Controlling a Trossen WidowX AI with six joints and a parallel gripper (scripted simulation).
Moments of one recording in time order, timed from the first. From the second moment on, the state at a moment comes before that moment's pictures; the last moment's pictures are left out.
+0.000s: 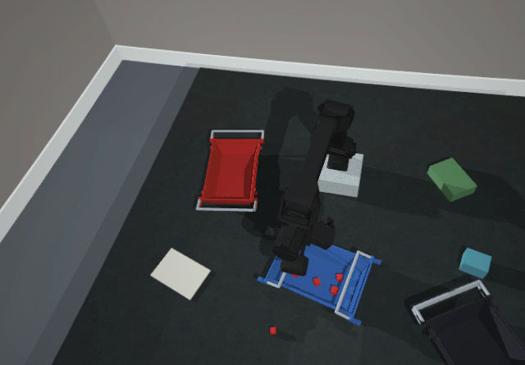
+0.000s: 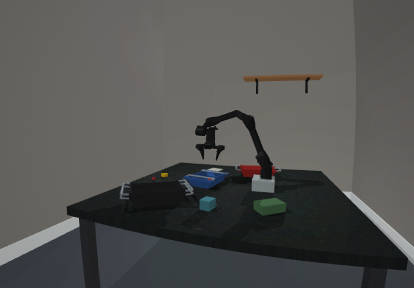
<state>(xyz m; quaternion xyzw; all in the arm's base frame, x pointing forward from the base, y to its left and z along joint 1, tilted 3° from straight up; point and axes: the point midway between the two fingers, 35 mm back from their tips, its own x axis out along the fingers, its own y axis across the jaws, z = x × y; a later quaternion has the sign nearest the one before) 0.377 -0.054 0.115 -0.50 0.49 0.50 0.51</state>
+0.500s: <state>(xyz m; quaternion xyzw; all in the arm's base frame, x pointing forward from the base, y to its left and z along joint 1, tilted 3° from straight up) 0.321 -0.153 0.105 -0.15 0.68 0.14 0.70</state>
